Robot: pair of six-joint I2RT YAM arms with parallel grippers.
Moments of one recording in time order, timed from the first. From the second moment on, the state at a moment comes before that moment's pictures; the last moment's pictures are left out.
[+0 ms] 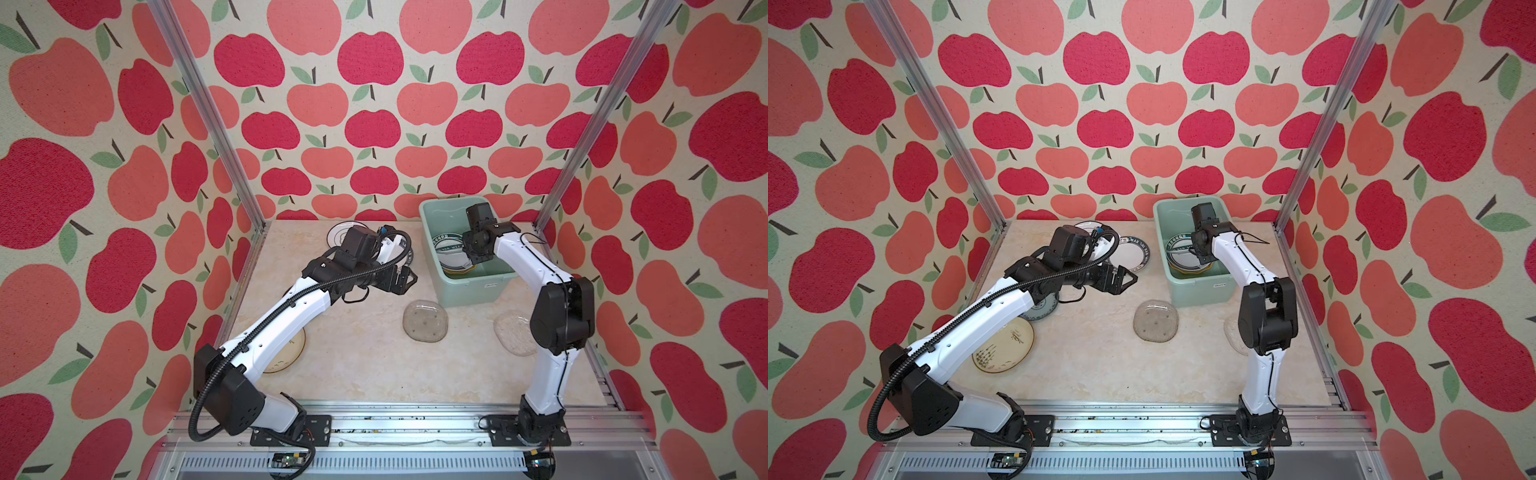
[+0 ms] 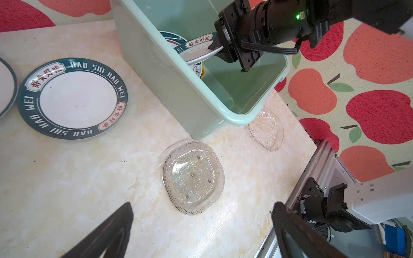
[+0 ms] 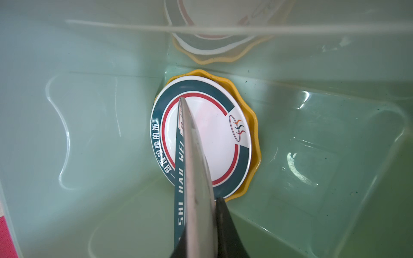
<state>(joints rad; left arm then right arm) -0.61 1.44 1.39 -0.64 0.33 -0.21 0.34 1.97 1.74 -0.78 0.21 1.49</state>
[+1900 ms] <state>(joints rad) -0.52 1.51 1.40 -0.68 0.39 -0.22 0.33 2.16 1.78 -0.76 0.20 1.58</state>
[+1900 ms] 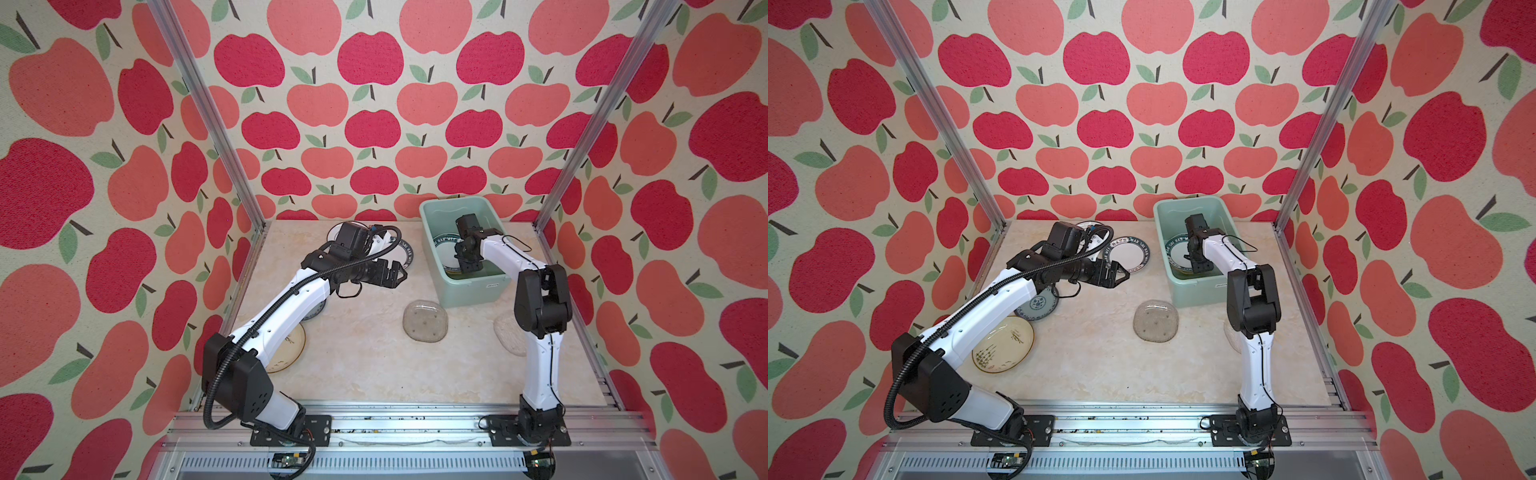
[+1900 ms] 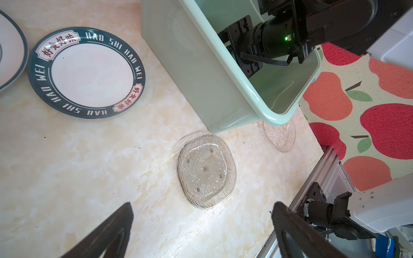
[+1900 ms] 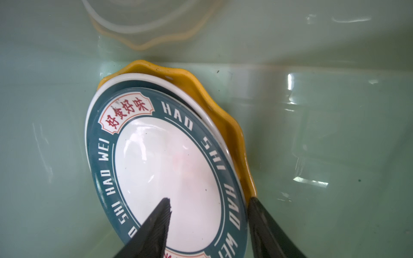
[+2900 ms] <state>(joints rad) -0.52 1.36 1.45 -0.76 0.26 -0.21 0.34 2.15 2.01 -0.98 0.28 1.43</state>
